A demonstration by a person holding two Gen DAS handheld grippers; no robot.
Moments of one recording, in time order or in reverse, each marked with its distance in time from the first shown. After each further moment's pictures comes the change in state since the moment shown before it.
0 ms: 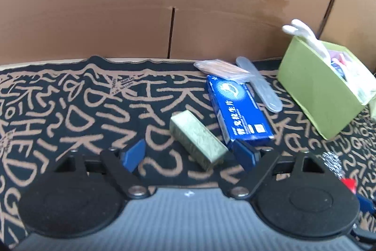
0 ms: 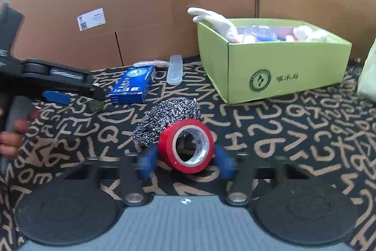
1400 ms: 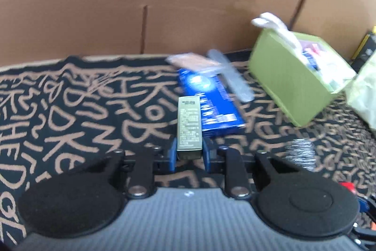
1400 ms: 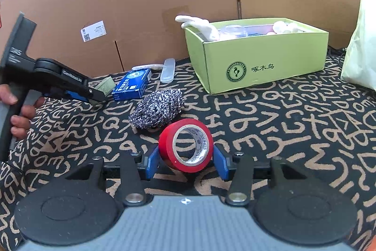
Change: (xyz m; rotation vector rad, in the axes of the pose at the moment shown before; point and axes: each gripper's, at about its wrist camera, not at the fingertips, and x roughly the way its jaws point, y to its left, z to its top) left arm -0.023 -0.015 -0.008 0.057 0.021 -0.152; right arm -0.044 -0.025 -0.023 0.047 -0.058 0.012
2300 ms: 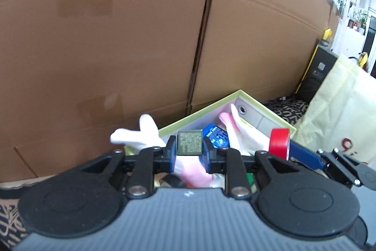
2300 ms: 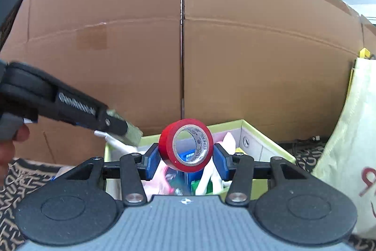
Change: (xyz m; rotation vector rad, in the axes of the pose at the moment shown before) left arm 0.036 -0.179 0.142 0.215 -0.133 -0.149; right arm 0.058 -0.079 0.162 -0.062 -0.268 -0.188
